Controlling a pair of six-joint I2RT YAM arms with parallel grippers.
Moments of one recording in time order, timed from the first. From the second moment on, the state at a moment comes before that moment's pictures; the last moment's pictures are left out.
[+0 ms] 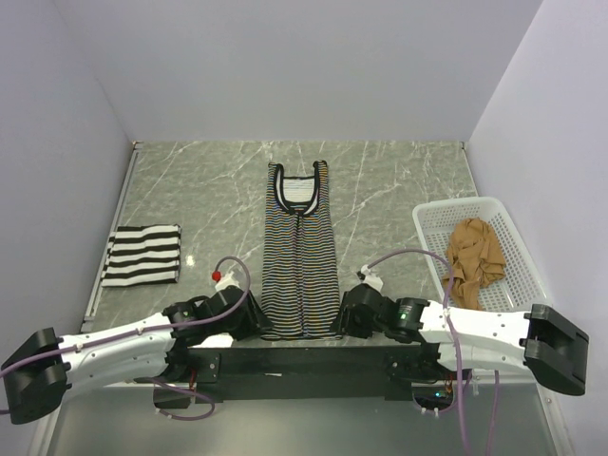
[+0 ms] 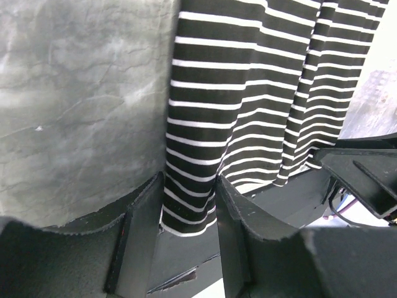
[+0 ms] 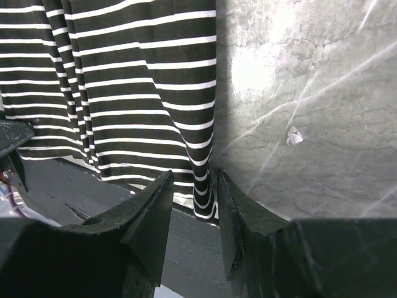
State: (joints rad) left arm -1.02 0.82 0.24 -0.28 -0.08 -1.33; right arm 1.11 1.00 0.34 -0.30 0.13 1.22
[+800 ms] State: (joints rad) left arm -1.03 0.86 0.19 -0.17 -0.04 -1.37; right arm 1.11 0.94 0.27 -0.29 0.13 1.25
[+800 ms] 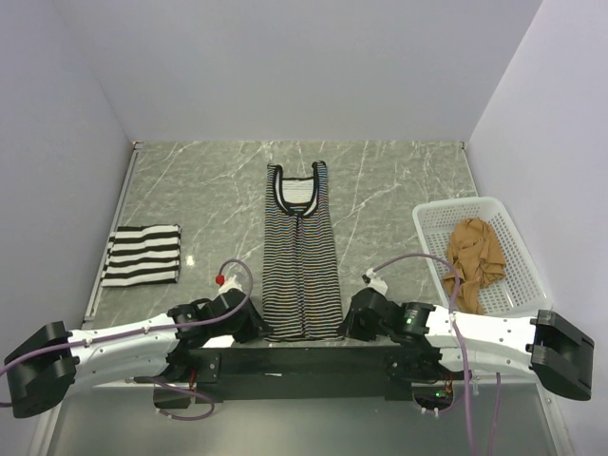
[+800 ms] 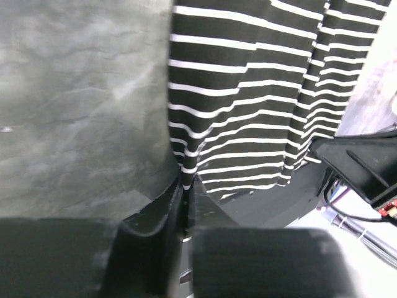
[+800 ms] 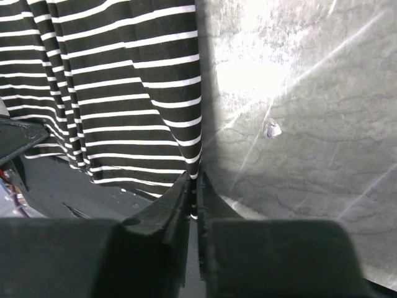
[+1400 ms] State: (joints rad) left arm -1.19 0.80 0.33 -0.42 -0.09 -1.34; right arm 1.27 0.91 0.47 -0.53 0.22 1.24
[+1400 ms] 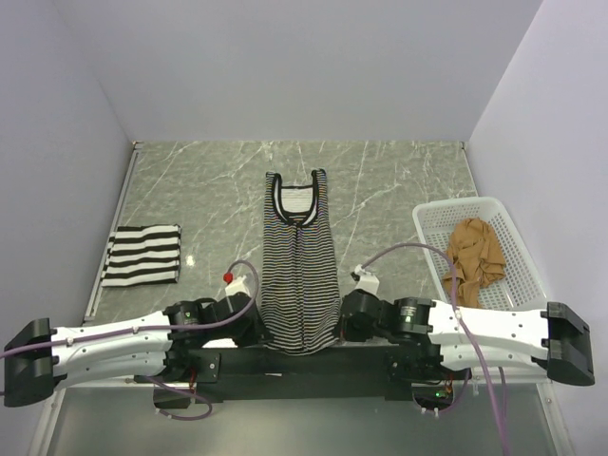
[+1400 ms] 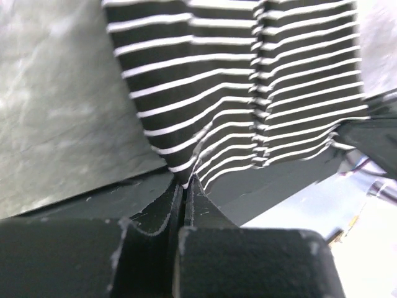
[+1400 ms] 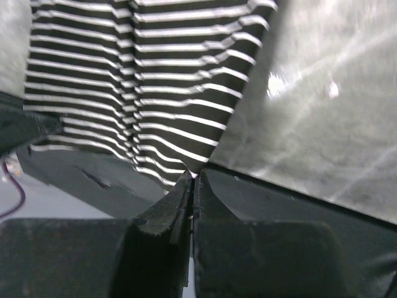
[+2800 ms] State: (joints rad) left arm -0.36 1.77 1.14 -0.12 0.26 -0.88; right arm 0.51 1.84 1.32 -0.37 -0.02 0.72
